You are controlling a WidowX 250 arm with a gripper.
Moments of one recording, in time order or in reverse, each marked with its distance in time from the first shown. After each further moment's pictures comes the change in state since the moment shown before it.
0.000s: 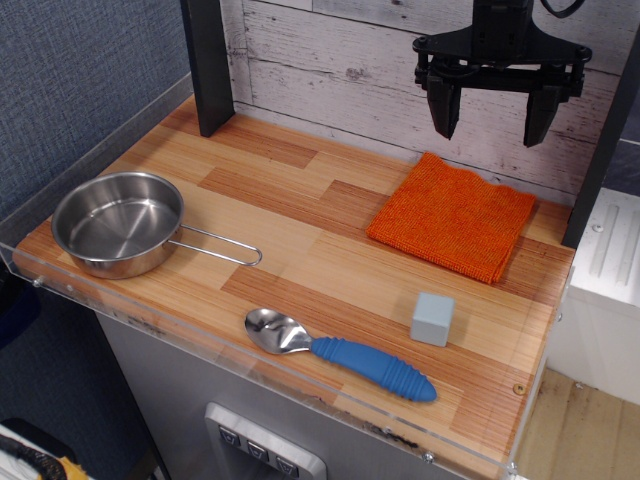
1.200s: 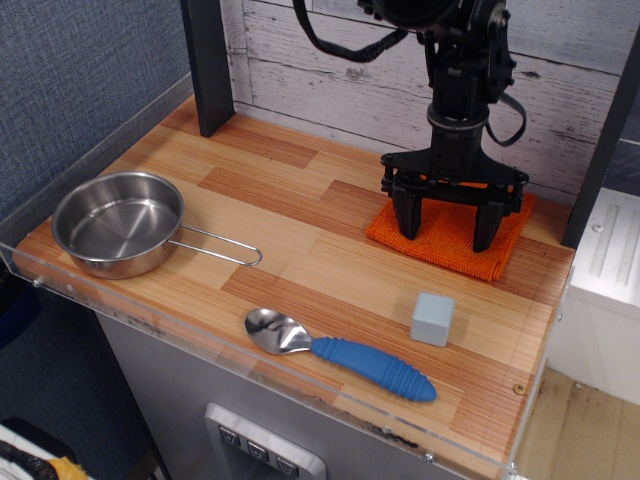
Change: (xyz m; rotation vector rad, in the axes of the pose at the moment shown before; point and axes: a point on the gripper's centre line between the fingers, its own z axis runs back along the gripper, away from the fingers) arm -0.030 0.029 -0.090 0.051 0.174 0.009
